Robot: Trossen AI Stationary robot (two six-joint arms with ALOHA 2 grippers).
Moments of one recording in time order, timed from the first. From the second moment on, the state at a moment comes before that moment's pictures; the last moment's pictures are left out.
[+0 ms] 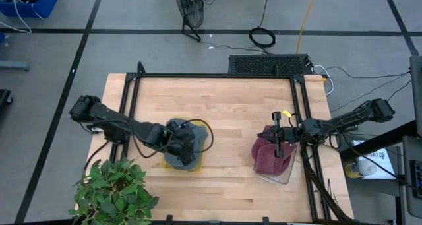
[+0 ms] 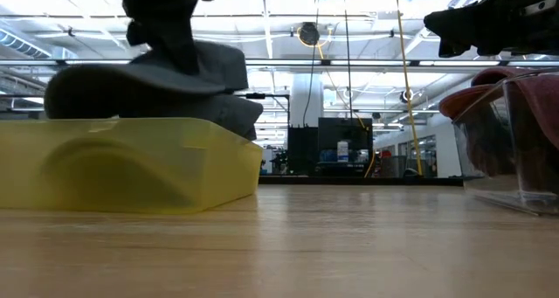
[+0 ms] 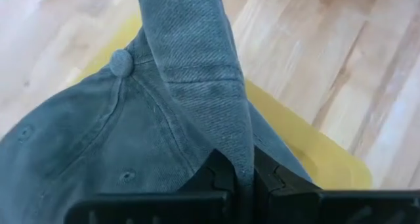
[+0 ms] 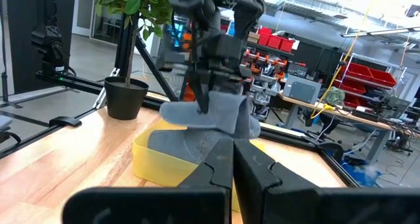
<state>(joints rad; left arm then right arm) -0.32 1.57 1.24 -0.84 -0.37 -0.79 0.25 0.62 0.09 0.64 0.18 -0.25</state>
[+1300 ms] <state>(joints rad) -0.27 1.85 1.23 -0.78 -0.32 -0.85 0.25 0.62 0.09 0.63 0.18 -0.25</state>
